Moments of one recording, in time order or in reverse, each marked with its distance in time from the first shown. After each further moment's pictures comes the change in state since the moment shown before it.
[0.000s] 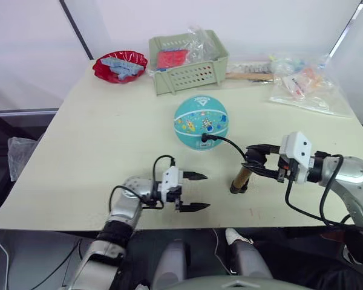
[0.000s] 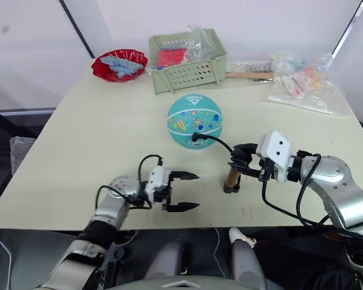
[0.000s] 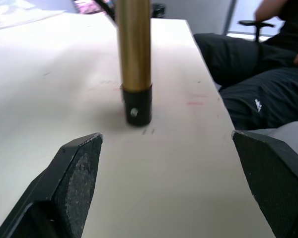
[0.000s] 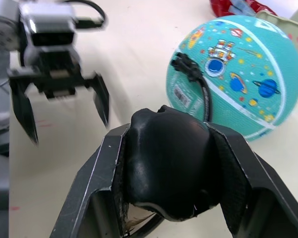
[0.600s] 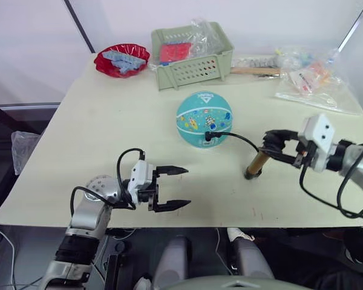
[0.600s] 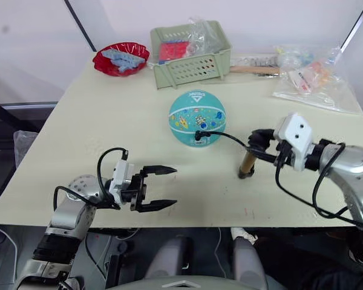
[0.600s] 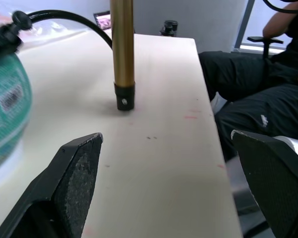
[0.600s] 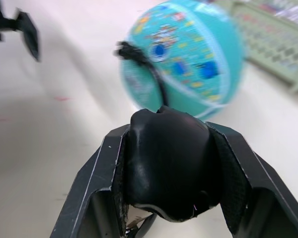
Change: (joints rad) left arm 0.116 0.151 0.095 -0.317 -0.162 0.178 0.012; right arm -0.070 -0.117 -0.120 -0.018 0.035 0.102 -0.040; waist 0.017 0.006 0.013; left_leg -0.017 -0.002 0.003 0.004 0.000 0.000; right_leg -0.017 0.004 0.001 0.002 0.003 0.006
